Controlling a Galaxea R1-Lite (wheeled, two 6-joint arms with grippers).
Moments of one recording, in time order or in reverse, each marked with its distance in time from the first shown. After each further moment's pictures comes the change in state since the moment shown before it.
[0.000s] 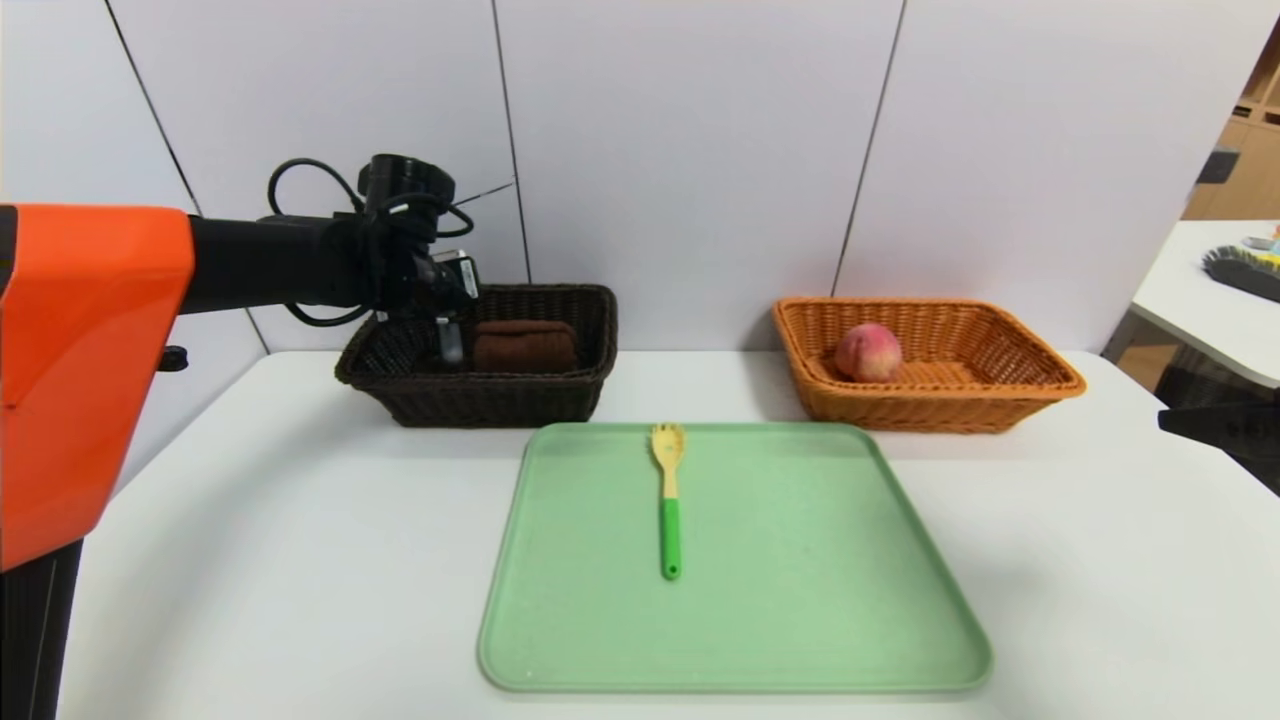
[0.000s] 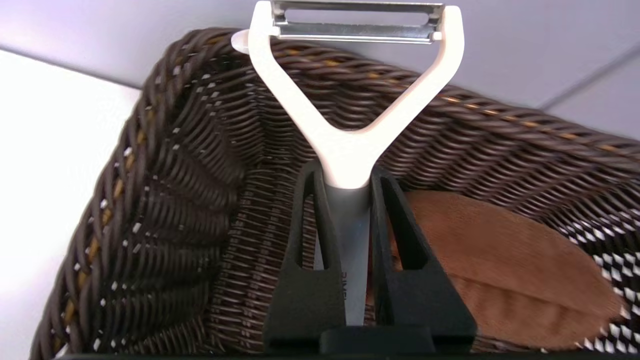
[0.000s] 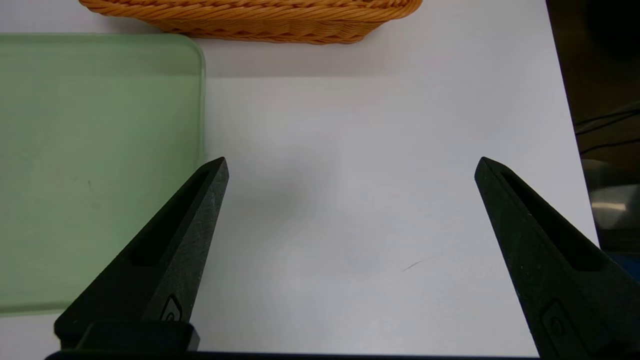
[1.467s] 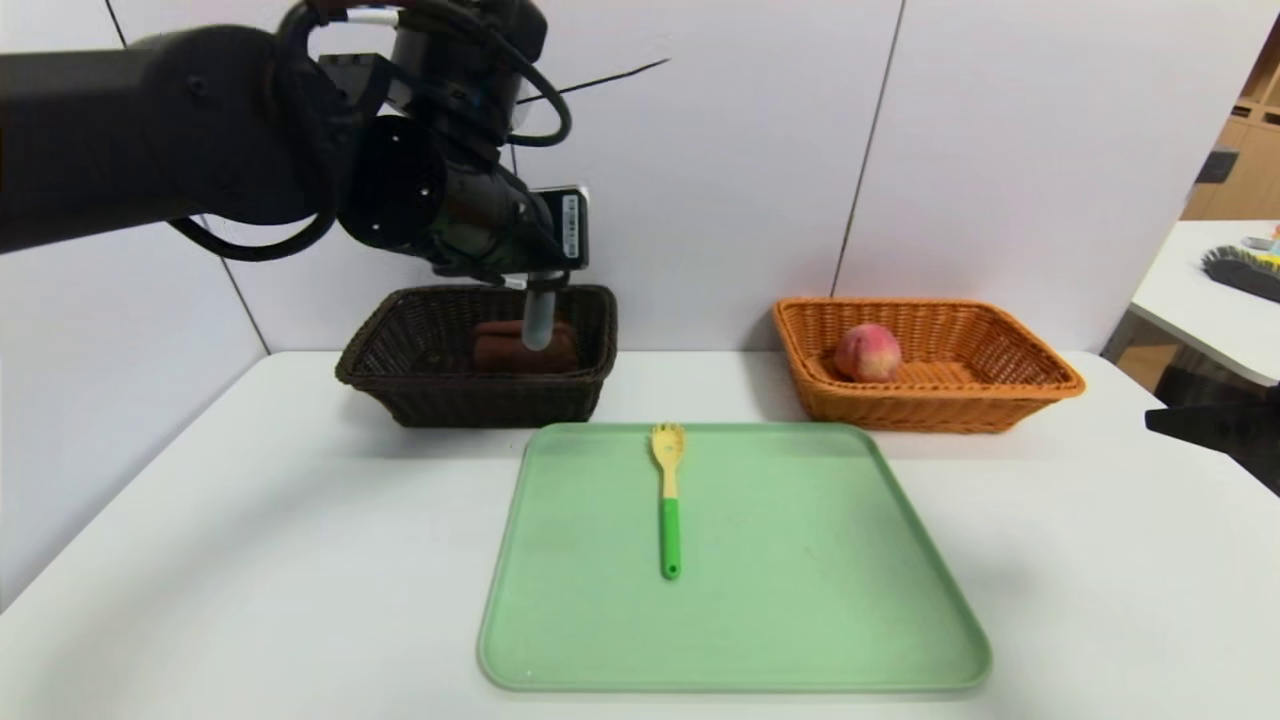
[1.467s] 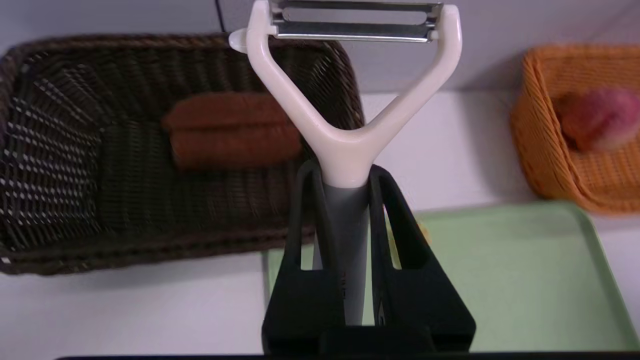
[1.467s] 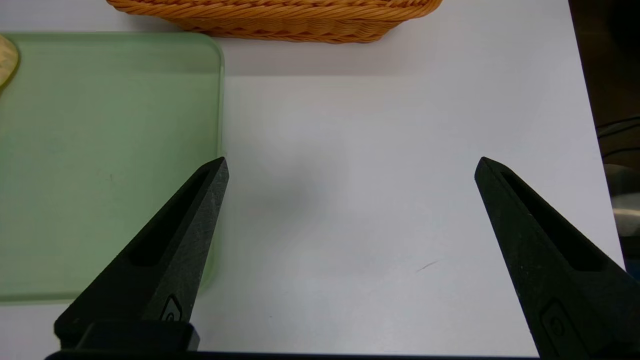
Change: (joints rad) left arm -0.355 -0.290 -0.012 0.233 0.047 0.050; right arm 0.029 -0.005 0.000 0.003 0.012 0.023
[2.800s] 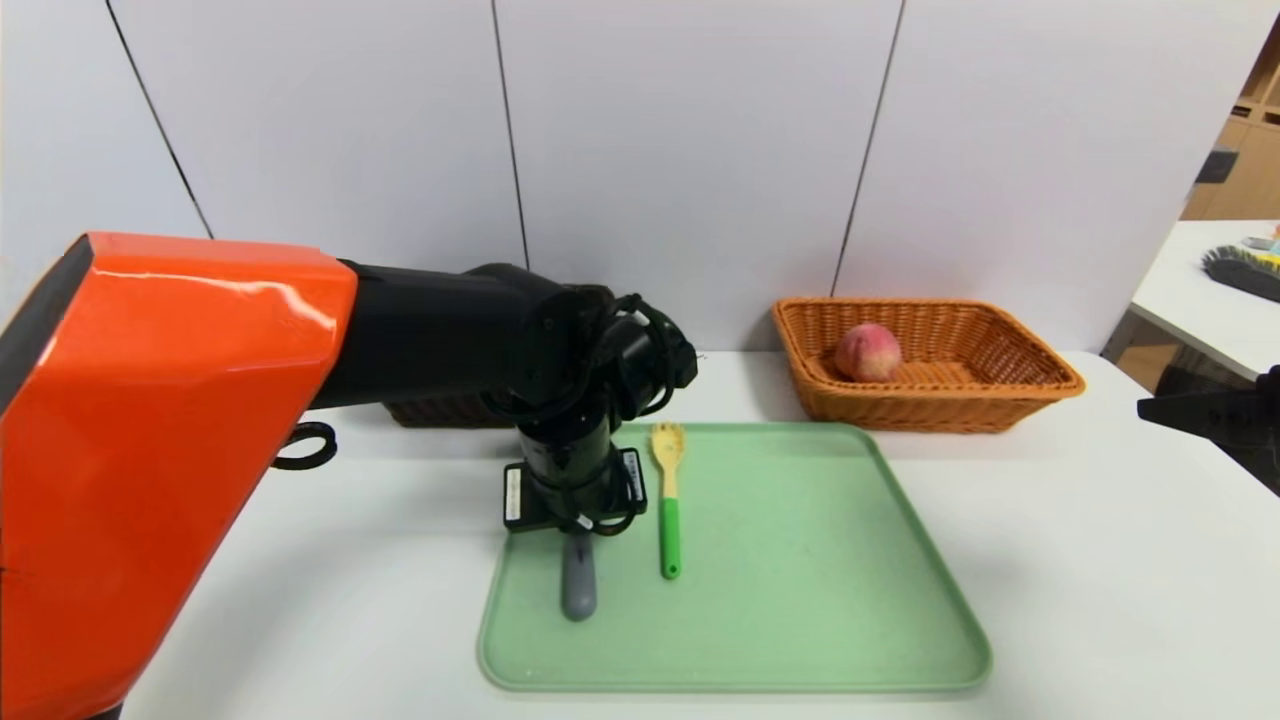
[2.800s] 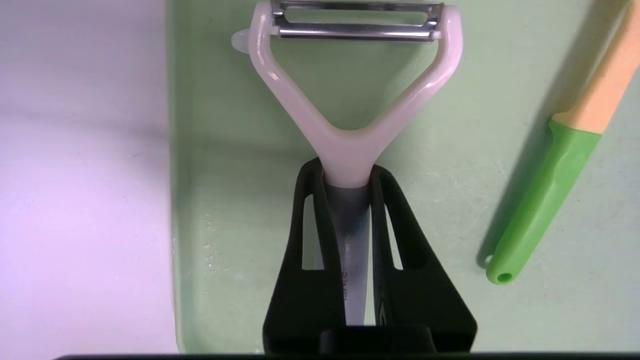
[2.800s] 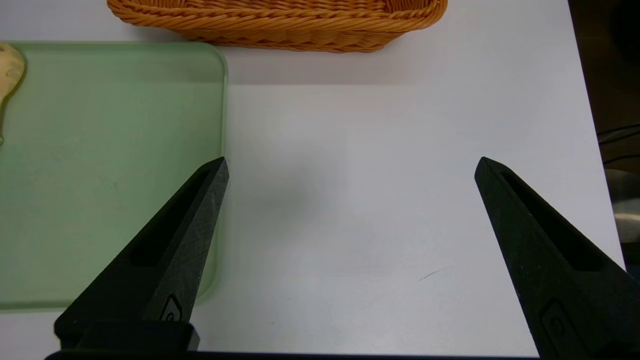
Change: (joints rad) left arm -0.153 0.252 0.081 0.488 -0.124 -0.530; right arm 0.001 0.020 -0.019 -0.009 0.005 -0.001
